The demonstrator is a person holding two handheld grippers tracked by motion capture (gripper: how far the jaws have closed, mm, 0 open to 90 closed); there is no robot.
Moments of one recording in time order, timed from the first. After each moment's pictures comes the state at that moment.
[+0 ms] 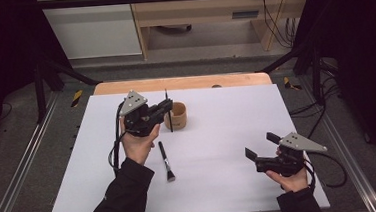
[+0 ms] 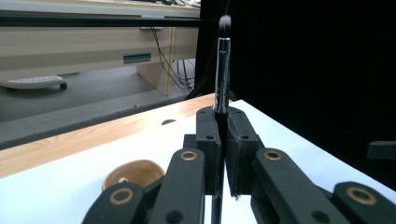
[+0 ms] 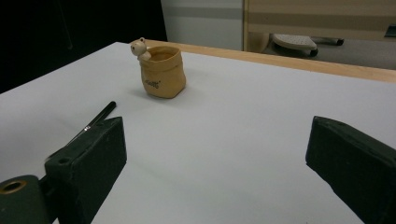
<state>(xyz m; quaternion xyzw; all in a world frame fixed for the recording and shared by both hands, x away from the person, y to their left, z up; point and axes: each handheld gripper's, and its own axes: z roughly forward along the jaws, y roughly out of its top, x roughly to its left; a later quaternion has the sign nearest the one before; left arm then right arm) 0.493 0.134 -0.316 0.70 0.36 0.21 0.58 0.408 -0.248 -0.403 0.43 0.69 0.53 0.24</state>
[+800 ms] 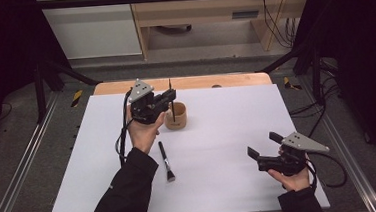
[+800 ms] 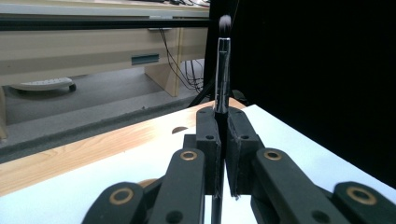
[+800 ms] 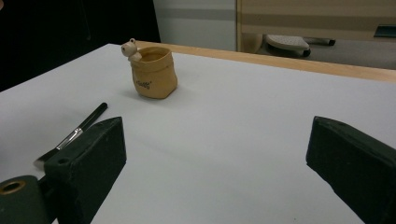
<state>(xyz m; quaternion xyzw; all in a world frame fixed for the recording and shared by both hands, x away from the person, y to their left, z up) 0.527 0.122 -0.315 0.70 0.36 0.22 0.57 0.409 -0.254 -0.405 0.43 0.69 0.53 0.25</state>
